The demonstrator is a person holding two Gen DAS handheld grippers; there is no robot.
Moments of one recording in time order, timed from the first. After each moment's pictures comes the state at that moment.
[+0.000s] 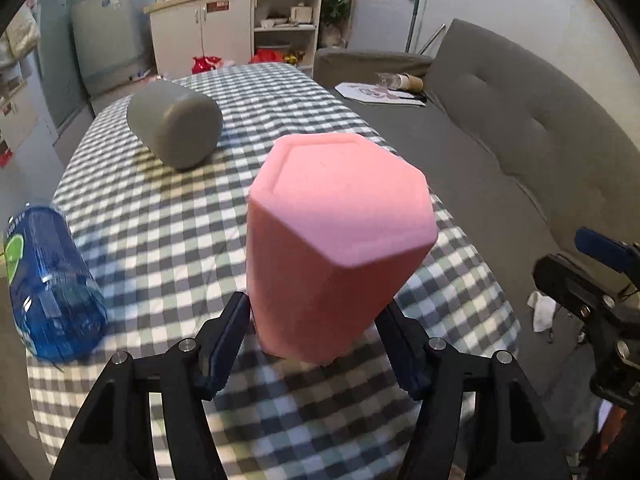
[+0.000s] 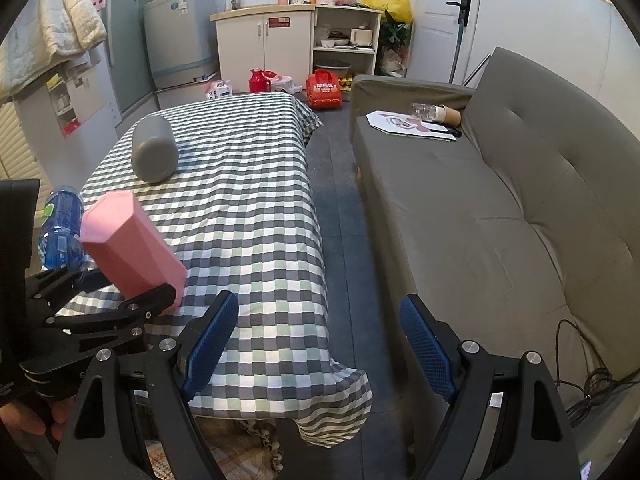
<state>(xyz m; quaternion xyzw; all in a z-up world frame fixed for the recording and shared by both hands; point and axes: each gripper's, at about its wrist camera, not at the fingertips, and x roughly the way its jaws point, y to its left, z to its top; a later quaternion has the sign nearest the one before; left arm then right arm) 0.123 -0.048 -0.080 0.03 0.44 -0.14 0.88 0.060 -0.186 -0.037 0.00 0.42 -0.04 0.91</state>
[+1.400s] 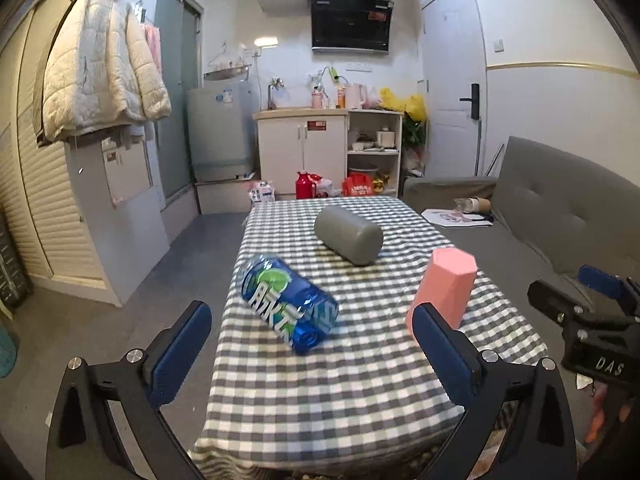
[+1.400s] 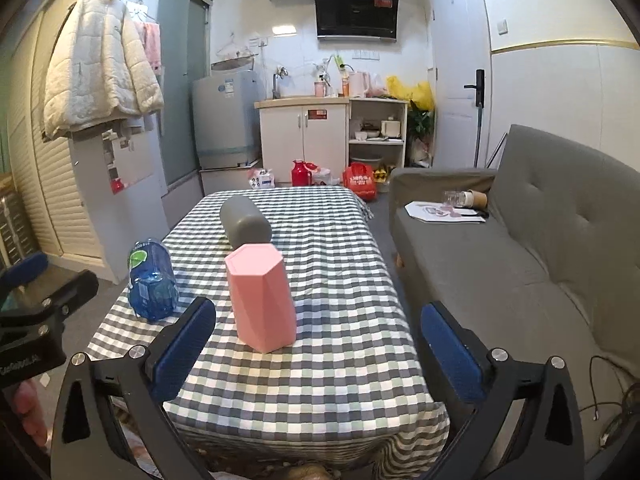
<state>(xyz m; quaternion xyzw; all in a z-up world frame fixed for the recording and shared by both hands) 0.001 0.081 -0.007 0.01 0.23 0.01 0.97 -0.002 -0.101 -0.015 0.01 0.25 0.02 0.97</state>
